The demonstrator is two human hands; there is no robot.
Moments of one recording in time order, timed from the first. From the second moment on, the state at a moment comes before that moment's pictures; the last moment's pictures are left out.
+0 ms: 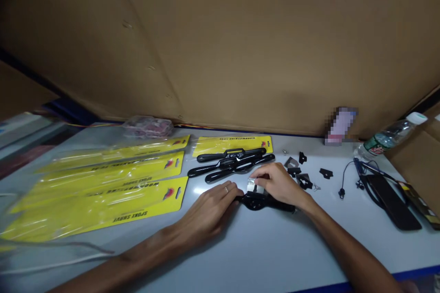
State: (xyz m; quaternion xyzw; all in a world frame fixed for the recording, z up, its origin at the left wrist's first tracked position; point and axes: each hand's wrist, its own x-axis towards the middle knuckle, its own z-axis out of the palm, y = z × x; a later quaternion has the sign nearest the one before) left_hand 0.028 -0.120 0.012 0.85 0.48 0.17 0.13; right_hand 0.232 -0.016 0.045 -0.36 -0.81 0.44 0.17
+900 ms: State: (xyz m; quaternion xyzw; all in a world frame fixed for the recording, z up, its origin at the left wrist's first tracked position) left_hand 0.022 -0.121 0.009 0.85 0.45 0.24 0.13; right_hand 0.243 -0.015 0.028 -0.36 -0.75 0.52 0.16
